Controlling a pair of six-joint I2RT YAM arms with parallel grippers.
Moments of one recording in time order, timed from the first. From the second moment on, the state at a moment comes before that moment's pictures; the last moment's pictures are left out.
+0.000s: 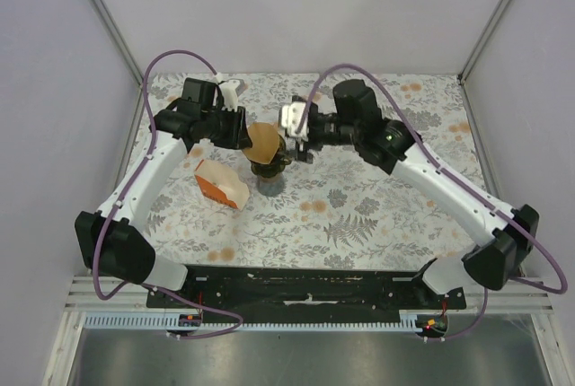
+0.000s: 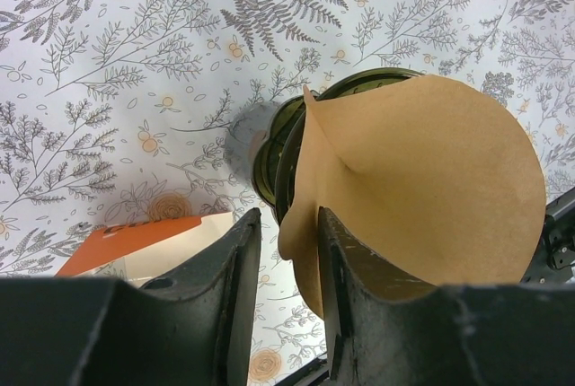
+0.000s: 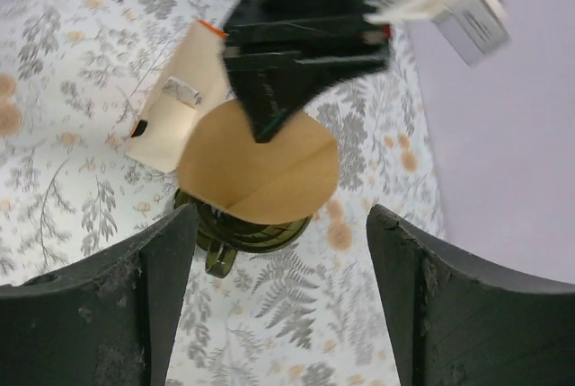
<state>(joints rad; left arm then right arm) -0.29 1.45 1.39 -0.78 0.34 -0.08 0.73 1.51 1.56 -0.41 -0.50 -0.63</state>
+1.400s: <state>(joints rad) -0.30 1.48 1.42 -0.79 0.34 -0.07 0.85 1.71 1.46 -0.47 -0.43 -1.24</state>
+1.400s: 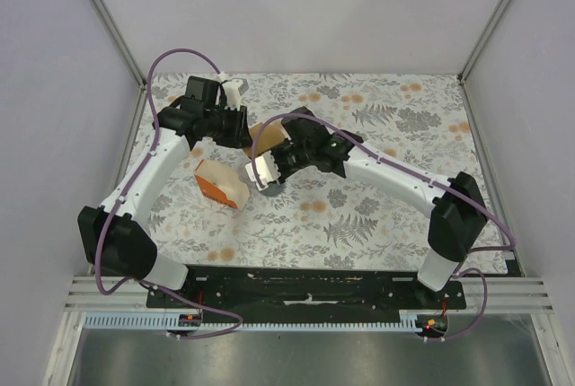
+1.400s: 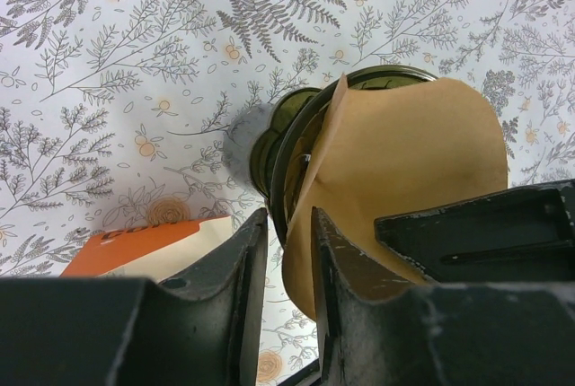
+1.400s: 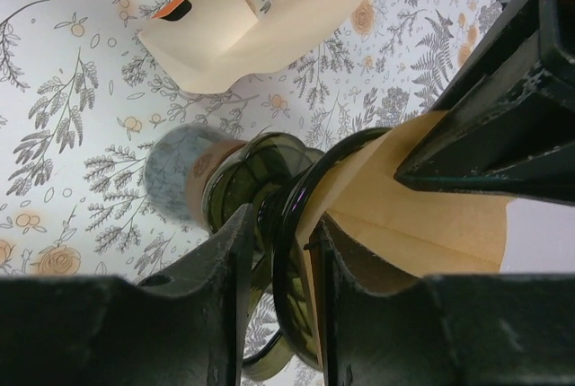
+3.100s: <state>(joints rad) -0.30 1.48 1.41 -0.79 0.35 -0.07 0.86 1.76 1.59 -0.59 -0.49 -1.14</state>
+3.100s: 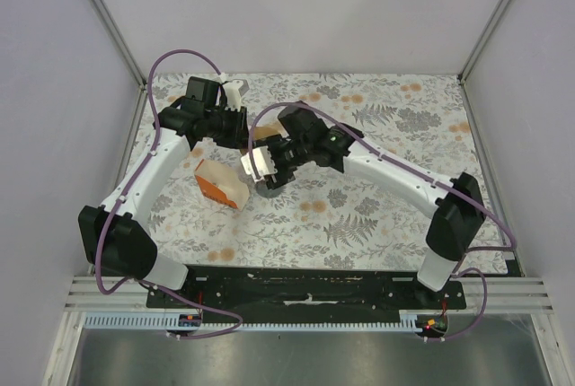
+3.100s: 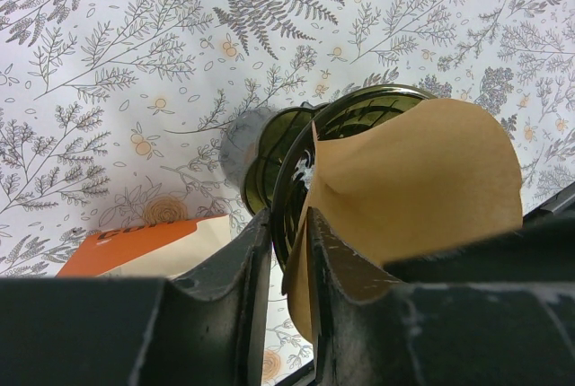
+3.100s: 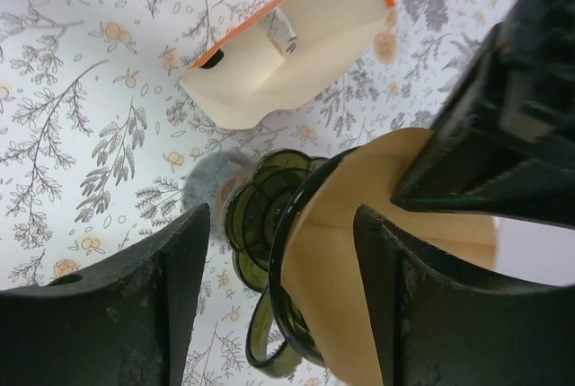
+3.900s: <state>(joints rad) -0.30 1.48 1.41 -0.78 0.35 -0.07 0.69 1.79 1.78 -0.36 -0.46 -0.28</state>
